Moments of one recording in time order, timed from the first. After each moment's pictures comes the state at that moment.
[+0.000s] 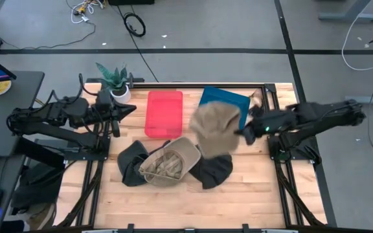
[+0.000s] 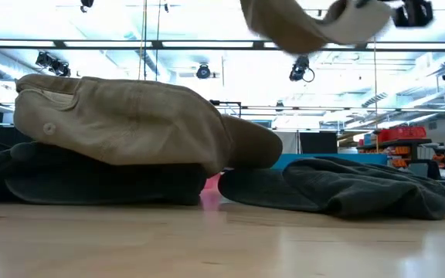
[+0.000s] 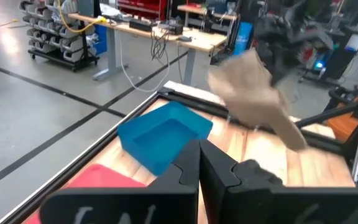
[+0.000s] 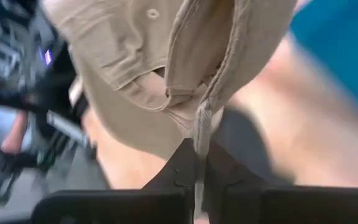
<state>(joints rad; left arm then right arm) -0.11 0.69 1.00 -0.51 -0.48 -0.24 0.22 0.95 1.16 -0.89 0.25 1.06</state>
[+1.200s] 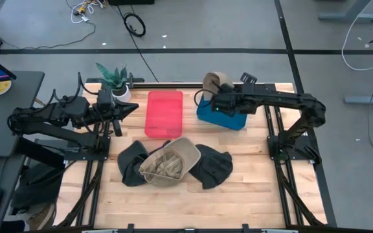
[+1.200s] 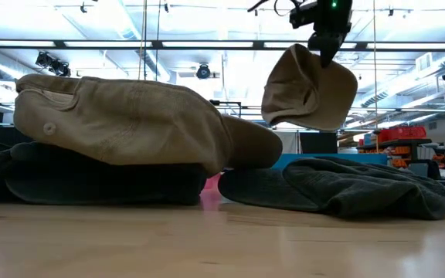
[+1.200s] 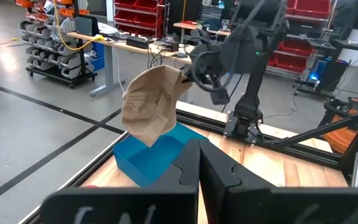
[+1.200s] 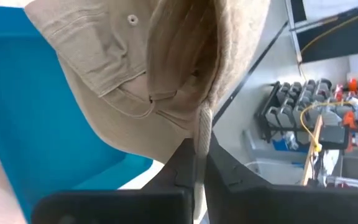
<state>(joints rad) -0.11 0.71 1.00 -0.42 -0.48 -0.20 -0.14 1.61 1.66 -1.57 0.86 0.33</state>
